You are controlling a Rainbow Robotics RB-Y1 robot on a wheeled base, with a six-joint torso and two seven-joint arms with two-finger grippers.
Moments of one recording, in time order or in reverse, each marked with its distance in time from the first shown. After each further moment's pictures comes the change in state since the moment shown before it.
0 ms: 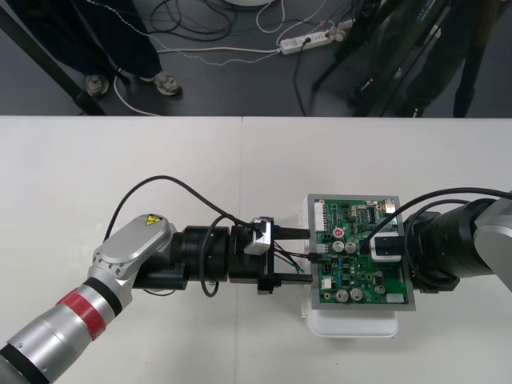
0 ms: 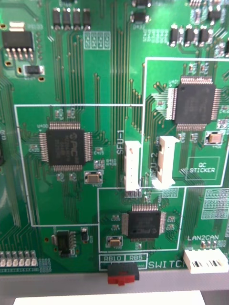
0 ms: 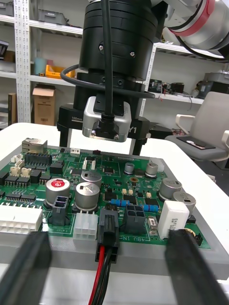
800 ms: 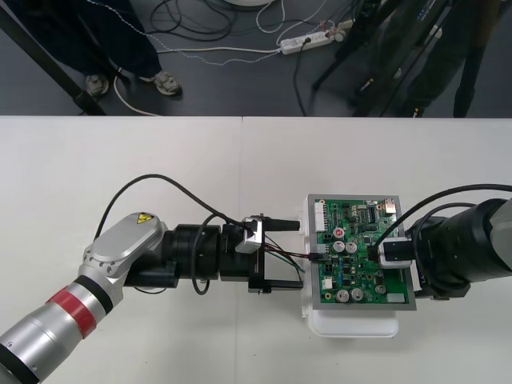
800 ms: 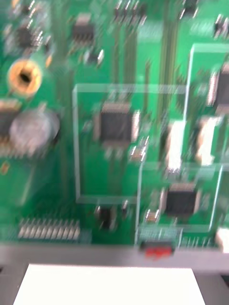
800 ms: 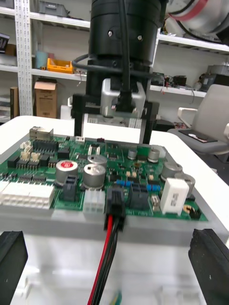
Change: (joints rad) right arm 0.000 -0.082 -0.004 0.000 -0.125 0.002 0.000; left arm -0.001 0.038 0.002 -0.003 0.001 0.000 0.000
